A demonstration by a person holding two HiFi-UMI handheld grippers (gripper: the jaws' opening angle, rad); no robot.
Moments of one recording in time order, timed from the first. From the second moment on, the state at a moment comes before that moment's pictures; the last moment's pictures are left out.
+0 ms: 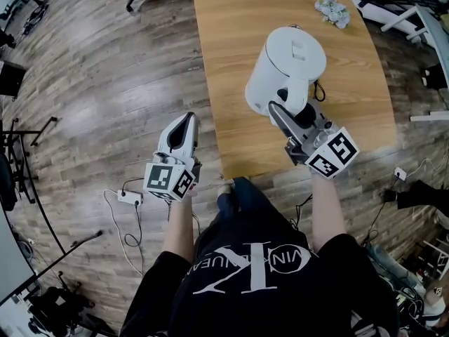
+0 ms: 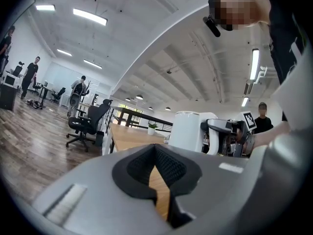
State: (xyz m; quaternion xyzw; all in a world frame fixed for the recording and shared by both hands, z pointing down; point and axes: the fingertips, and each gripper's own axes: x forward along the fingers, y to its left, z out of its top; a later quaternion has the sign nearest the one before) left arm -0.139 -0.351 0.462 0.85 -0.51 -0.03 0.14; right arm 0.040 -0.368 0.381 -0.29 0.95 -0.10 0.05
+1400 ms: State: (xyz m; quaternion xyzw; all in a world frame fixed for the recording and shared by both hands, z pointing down) left arm -0.129 -0.340 0.454 0.86 -0.49 -0.04 0.14; right arm 0.041 -0.332 0.410 -0.24 0.97 -0.09 -0.05
